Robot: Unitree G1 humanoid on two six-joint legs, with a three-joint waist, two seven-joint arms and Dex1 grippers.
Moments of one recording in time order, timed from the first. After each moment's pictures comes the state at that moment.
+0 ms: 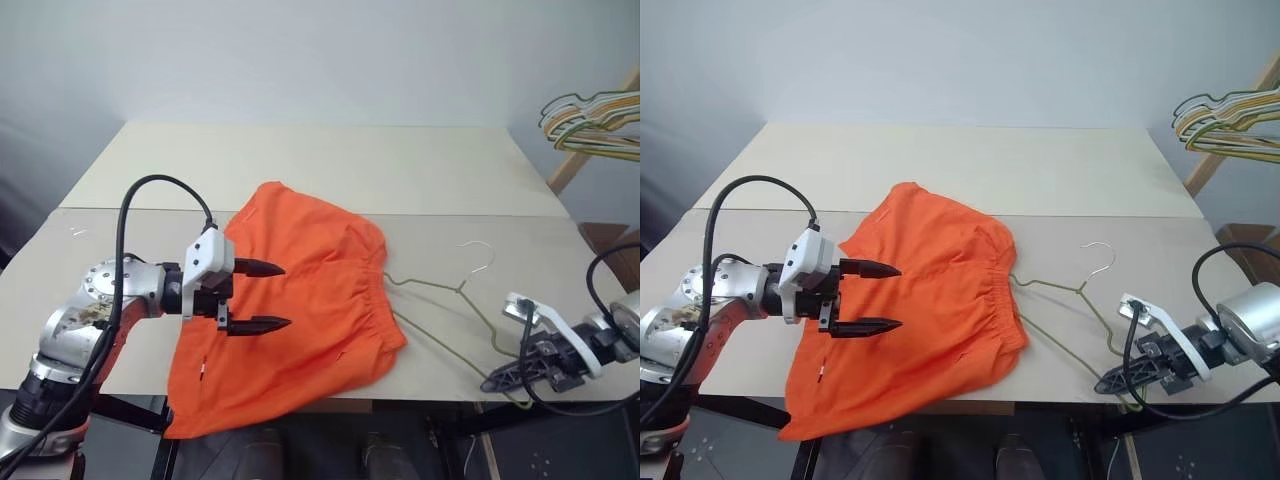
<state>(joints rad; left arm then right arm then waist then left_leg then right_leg) -0.34 0.83 0.00 -0.33 -0.55 0.52 -1.19 -0.58 -1.29 0.59 0.18 0.72 1.23 1.55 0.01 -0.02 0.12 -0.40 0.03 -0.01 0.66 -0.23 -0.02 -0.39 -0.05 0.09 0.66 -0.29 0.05</state>
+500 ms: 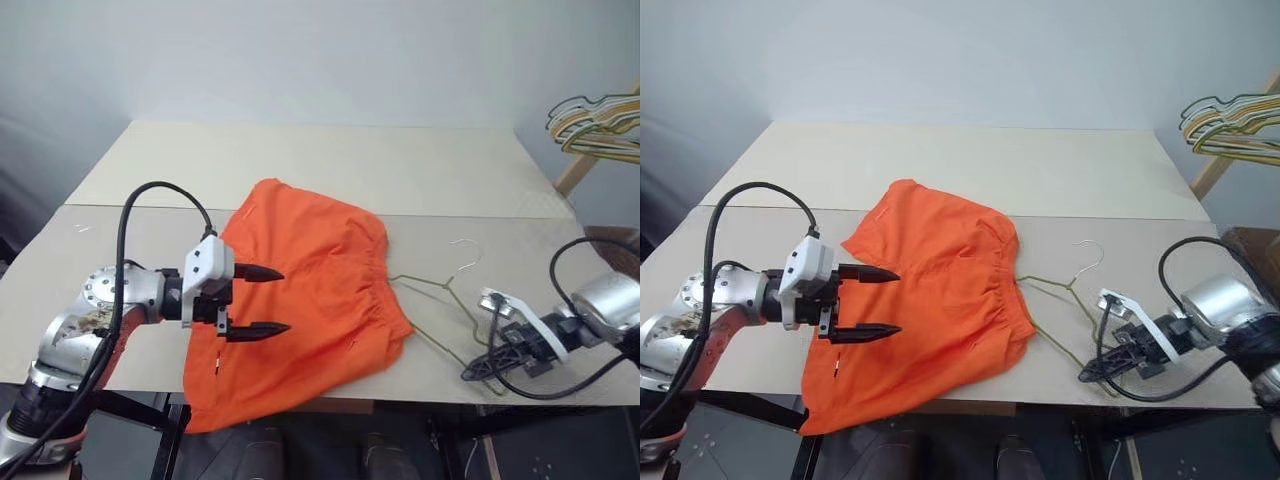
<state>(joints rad) -0.28 0.84 0.01 -0.38 -0.55 0.50 -1.16 -0.67 -1.27 0.74 0.19 0.72 1.23 1.56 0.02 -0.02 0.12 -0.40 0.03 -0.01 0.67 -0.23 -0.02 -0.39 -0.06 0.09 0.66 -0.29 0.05</state>
